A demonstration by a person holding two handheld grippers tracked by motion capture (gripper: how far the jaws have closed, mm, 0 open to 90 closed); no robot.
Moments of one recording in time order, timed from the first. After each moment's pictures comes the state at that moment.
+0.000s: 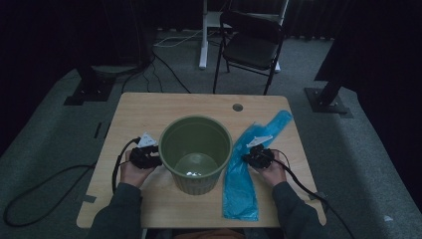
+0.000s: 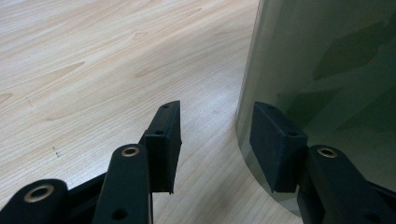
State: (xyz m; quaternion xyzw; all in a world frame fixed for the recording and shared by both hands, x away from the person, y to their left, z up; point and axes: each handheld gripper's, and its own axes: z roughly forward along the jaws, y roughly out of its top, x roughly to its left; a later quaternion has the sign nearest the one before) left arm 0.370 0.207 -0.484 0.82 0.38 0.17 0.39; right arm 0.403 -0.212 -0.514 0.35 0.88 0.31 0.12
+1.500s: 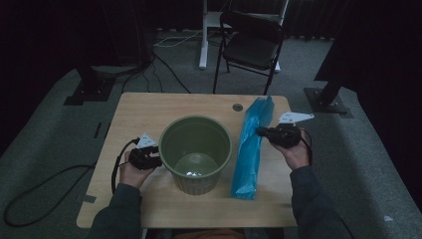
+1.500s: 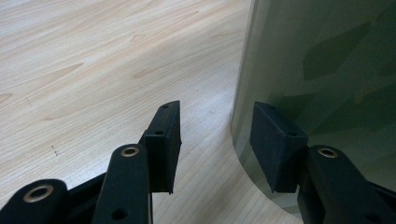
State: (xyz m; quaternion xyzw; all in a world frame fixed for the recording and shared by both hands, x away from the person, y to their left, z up) left arm 0.365 0.208 -0.480 0.82 0.39 0.16 0.40; right arm 0.401 -0.266 -0.400 0.30 0.81 0.48 0.15
